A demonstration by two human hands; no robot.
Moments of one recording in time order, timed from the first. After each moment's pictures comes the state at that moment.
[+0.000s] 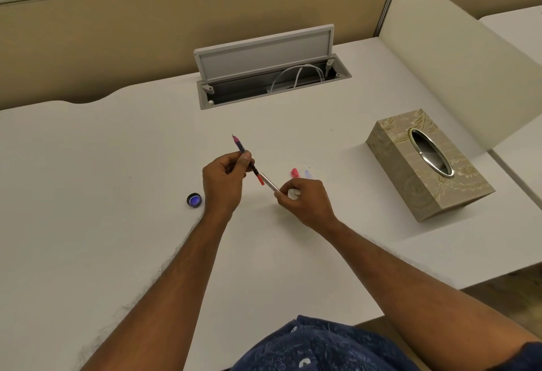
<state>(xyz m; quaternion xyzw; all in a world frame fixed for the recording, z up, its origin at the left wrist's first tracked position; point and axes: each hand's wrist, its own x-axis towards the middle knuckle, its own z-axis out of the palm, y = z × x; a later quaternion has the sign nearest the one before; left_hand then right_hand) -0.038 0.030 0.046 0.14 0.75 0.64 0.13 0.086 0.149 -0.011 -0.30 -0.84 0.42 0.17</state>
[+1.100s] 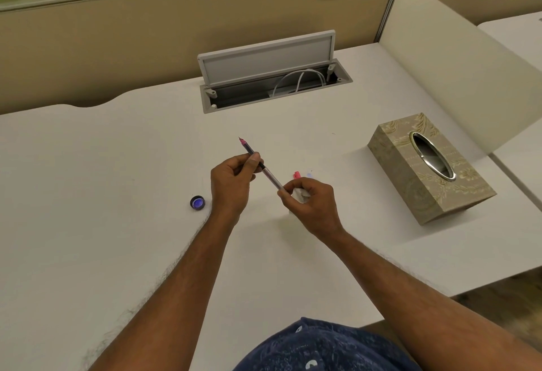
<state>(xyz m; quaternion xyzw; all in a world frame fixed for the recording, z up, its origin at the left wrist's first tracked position) -0.032 0.033 0.052 0.14 0.72 0.66 0.17 0.098 0.133 0.014 -0.25 -0.78 0.50 0.29</state>
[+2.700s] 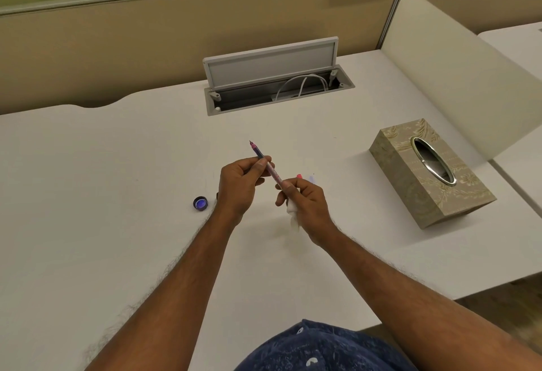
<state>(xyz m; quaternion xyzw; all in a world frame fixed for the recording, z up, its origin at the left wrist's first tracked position) -0.029 0.030 0.061 0.18 0.70 0.65 0.24 0.087 0.122 0.020 -0.26 -0.64 0.69 0.21</state>
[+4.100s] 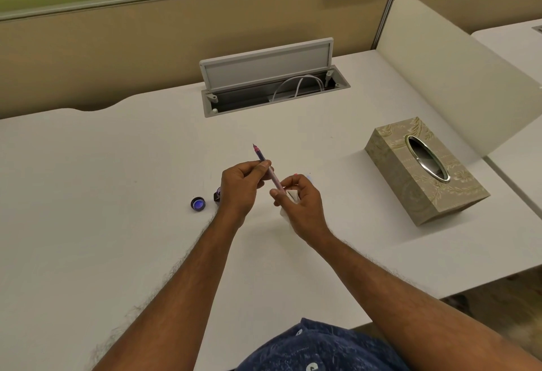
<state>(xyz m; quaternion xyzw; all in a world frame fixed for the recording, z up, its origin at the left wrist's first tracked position) -0.020 0.035 0.055 0.16 0.71 0.64 0.24 0.090 0.112 0.017 -0.27 -0.67 0.64 0.25</state>
